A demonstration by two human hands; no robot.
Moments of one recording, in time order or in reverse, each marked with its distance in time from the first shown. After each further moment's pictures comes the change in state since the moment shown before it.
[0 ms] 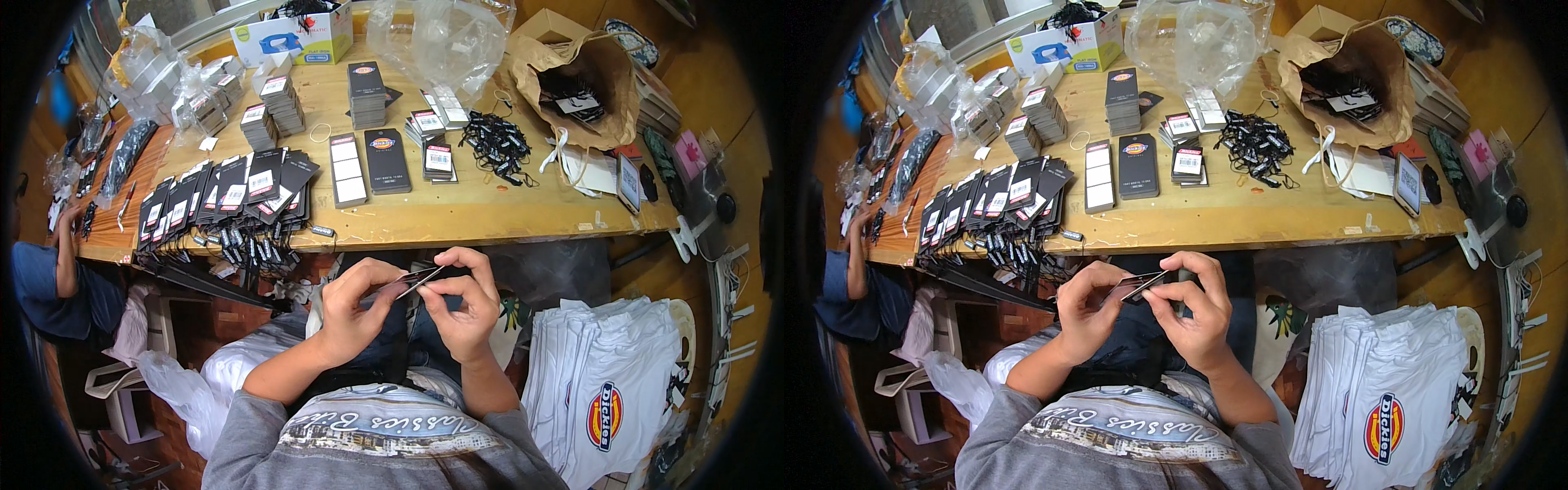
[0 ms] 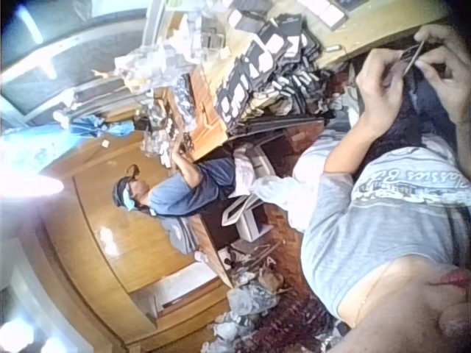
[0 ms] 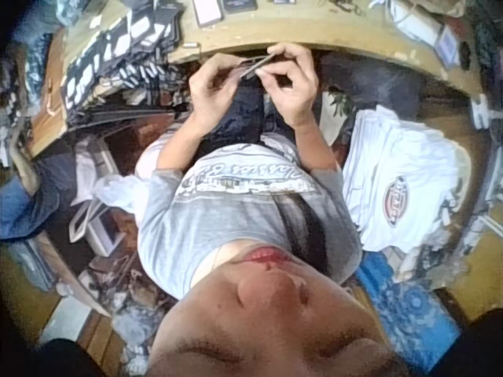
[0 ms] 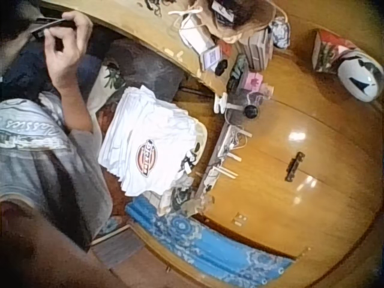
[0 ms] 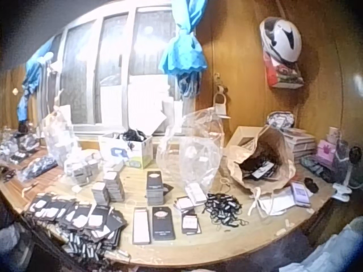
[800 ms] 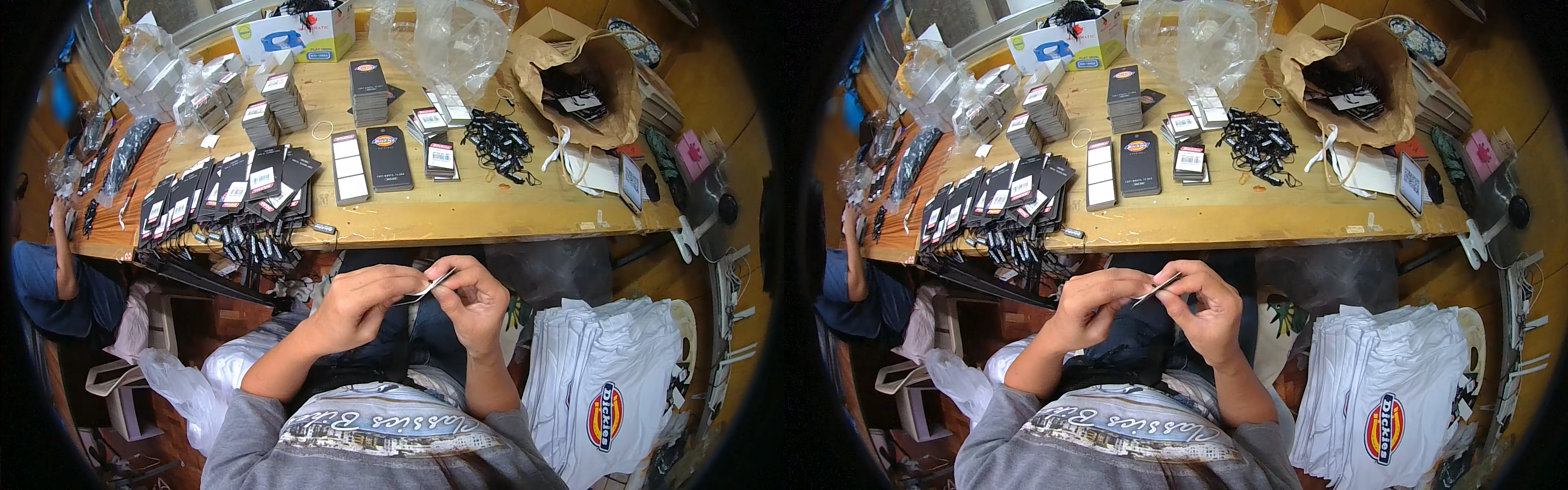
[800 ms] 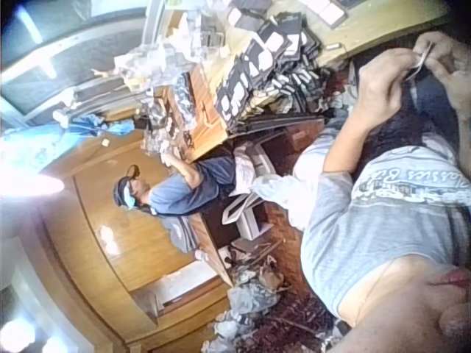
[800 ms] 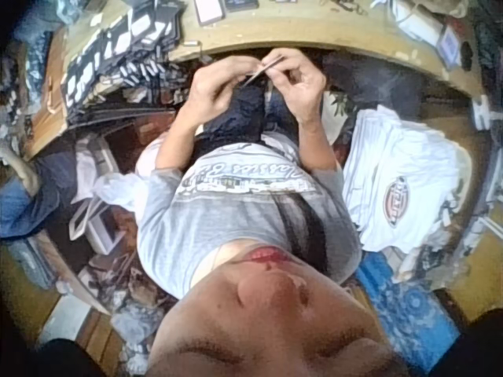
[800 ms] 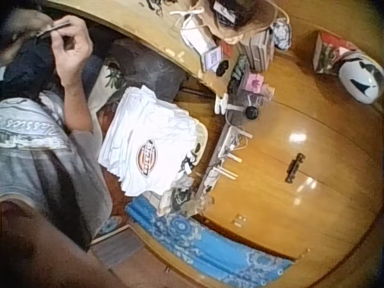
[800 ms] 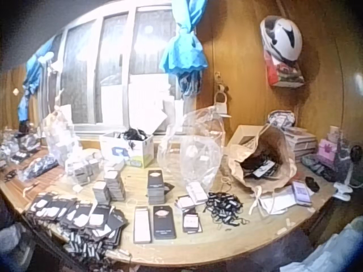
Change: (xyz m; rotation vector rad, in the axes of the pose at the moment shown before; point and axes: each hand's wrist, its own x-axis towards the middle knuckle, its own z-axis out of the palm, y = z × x) left_hand 0.015 0.007 -0.014 0.048 -0.343 0.148; right_hand -0.008 0.010 -0.004 0.531 -0.051 0.272
